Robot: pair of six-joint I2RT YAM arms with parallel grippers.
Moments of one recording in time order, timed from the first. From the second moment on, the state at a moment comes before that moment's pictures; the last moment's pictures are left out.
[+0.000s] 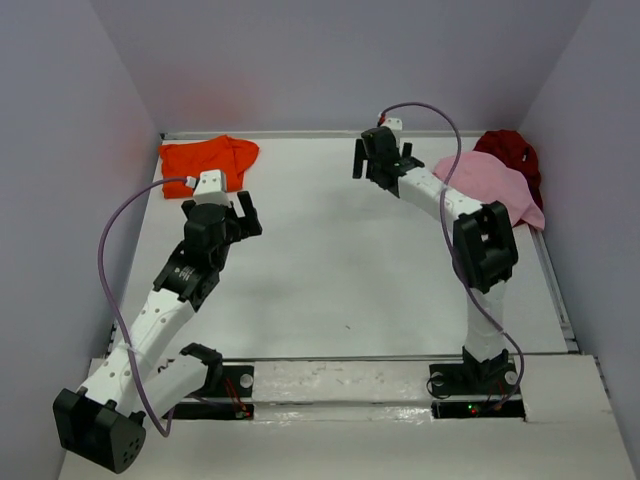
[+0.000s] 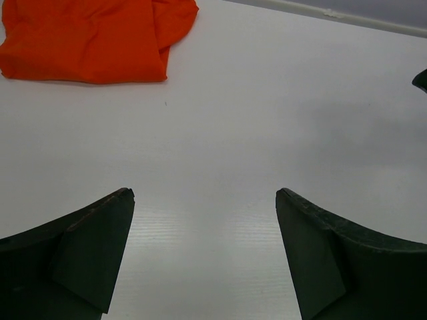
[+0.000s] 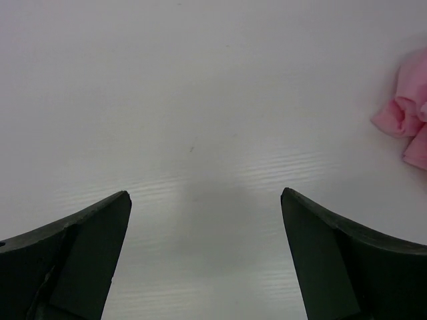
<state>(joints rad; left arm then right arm) -0.39 0.87 0.77 -0.22 -0.34 -0.31 0.51 1.99 1.62 -0.26 0.50 0.35</state>
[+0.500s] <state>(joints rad) -0.39 0.87 0.77 -0.22 -0.31 -0.31 0.29 2.22 1.91 -0.56 0.72 0.37</state>
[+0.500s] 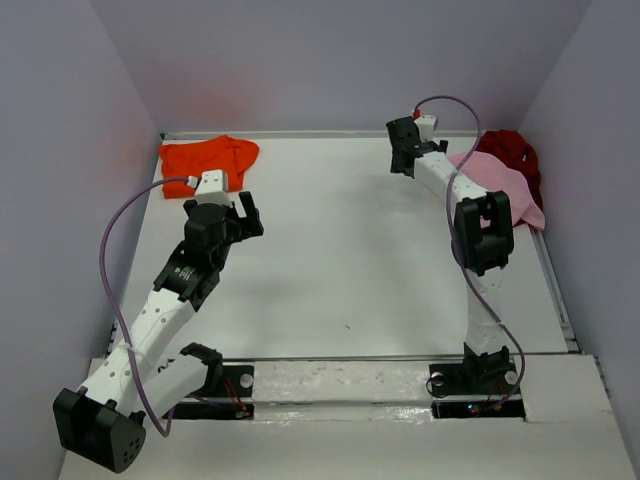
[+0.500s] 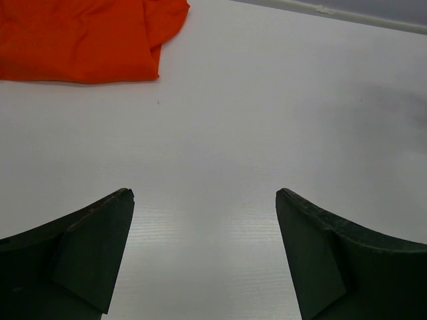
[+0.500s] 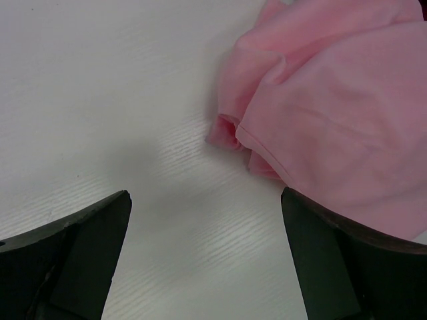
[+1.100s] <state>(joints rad) -0.39 0.87 0.77 -0.22 -0.31 -0.31 0.26 2.27 1.90 -0.52 0.91 0.25</state>
